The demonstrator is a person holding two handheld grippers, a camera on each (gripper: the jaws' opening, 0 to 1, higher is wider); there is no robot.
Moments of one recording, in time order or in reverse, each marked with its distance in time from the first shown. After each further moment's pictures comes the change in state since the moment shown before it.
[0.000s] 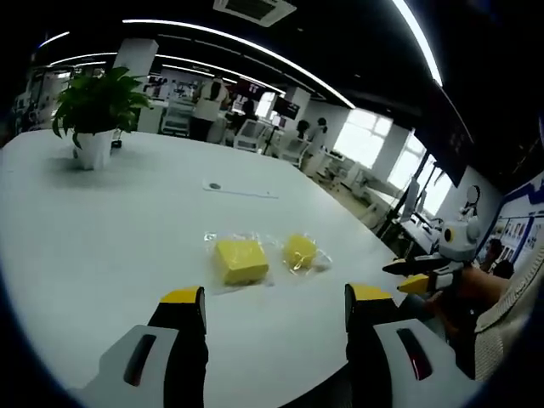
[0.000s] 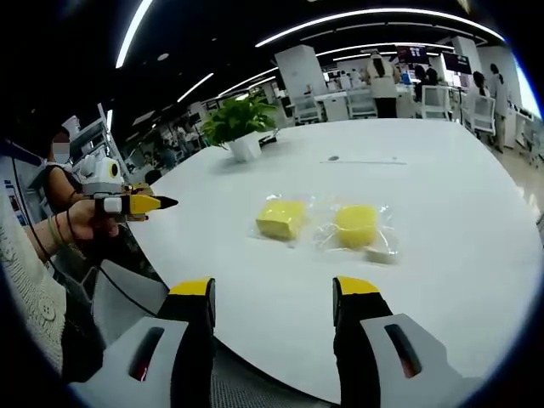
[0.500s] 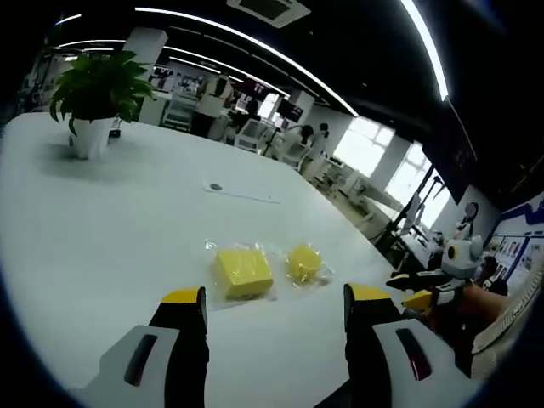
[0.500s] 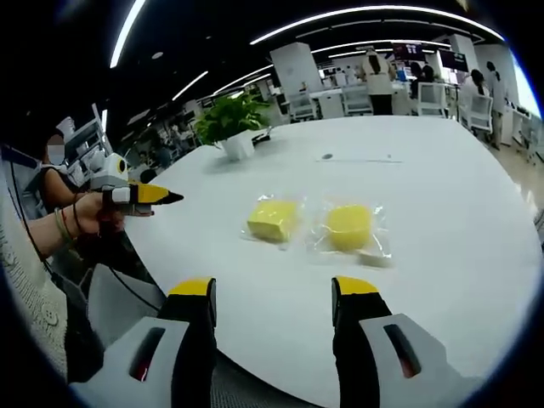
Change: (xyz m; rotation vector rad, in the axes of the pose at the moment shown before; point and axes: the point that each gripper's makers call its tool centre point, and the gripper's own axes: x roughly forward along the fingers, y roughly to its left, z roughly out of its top) left arm 0.030 0.021 0.014 -0.052 0.008 -0.017; right arm 0.007 -0.012 0.004 0.013 0.016 -0.020
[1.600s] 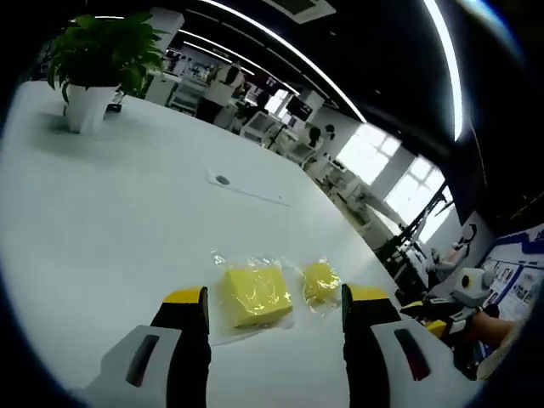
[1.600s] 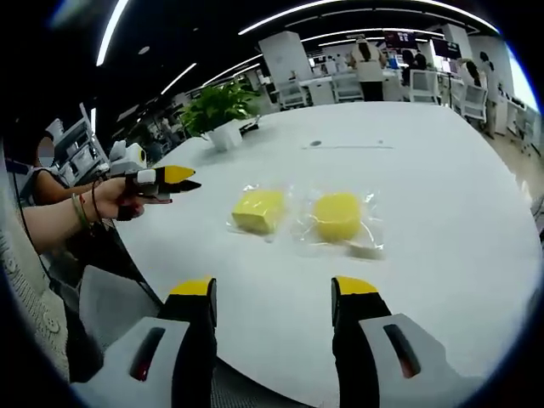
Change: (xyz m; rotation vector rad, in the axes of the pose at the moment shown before) left arm 0.070 0.044 0.010 -0.119 0.022 -0.021; right arm 0.012 -0.020 -0.007 0.036 0.061 -0.043
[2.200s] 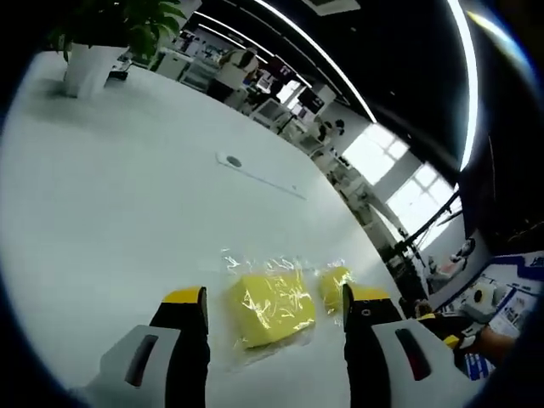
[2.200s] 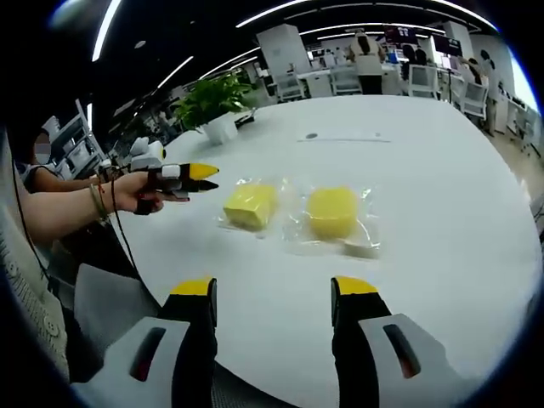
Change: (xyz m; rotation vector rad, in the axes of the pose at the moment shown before) left arm 0.059 0.032 -0.008 -0.099 0.058 0.002; right arm 0.011 -0.011 0.000 0.003 0.041 -0.007
